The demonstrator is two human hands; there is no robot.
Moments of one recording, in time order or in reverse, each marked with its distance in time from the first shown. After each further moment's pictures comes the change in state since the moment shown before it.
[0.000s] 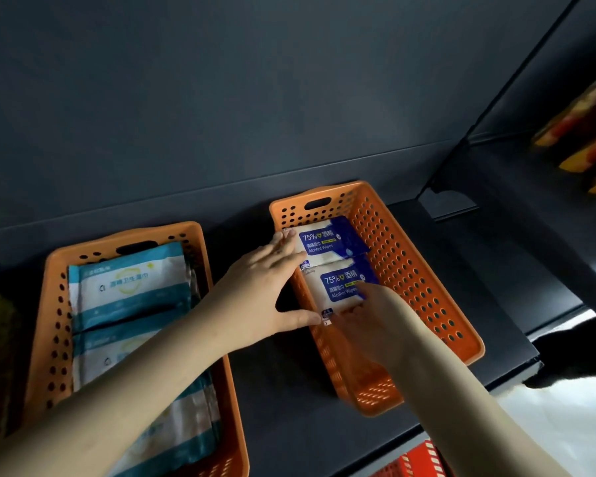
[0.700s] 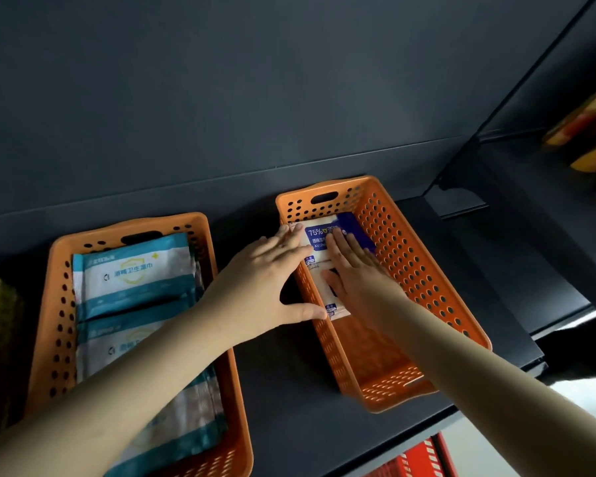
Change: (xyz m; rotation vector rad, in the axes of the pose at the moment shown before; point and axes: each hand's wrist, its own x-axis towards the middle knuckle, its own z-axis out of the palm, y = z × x) left_hand -0.001 -0.005 0.006 0.033 0.086 0.034; right_hand 0.066 -0.018 -0.008 -2.116 -0.041 -0.890
